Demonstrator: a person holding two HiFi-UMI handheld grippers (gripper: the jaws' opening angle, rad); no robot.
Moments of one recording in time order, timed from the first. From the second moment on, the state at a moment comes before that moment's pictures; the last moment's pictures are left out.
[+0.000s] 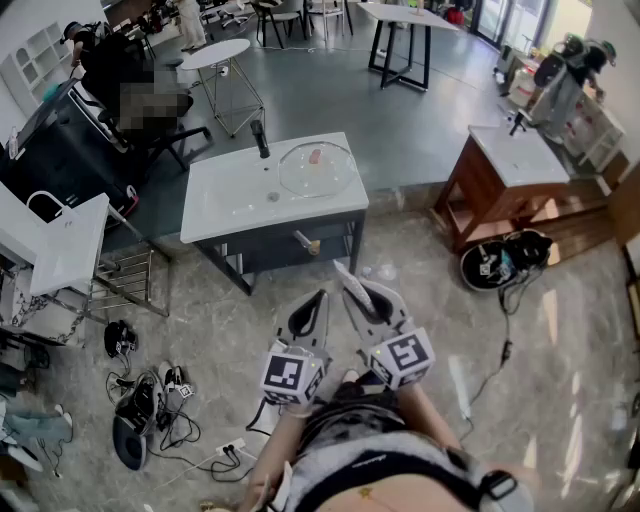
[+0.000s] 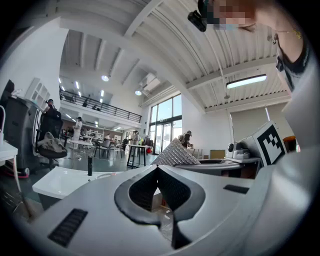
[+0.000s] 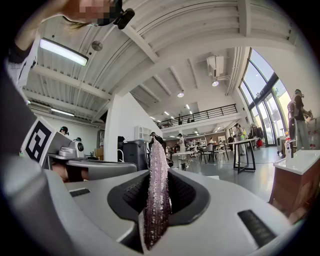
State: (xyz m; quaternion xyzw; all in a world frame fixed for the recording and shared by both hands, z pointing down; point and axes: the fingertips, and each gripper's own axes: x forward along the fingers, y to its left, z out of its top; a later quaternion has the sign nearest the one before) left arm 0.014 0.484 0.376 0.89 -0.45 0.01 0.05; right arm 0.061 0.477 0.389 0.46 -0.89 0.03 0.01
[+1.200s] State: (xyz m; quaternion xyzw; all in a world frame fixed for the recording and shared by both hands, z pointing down) left arm -0.005 0.341 0.379 0.90 -0.42 0.00 0.06; right arm 0.037 0.339 0.381 0.47 -0.88 0.03 -0.01
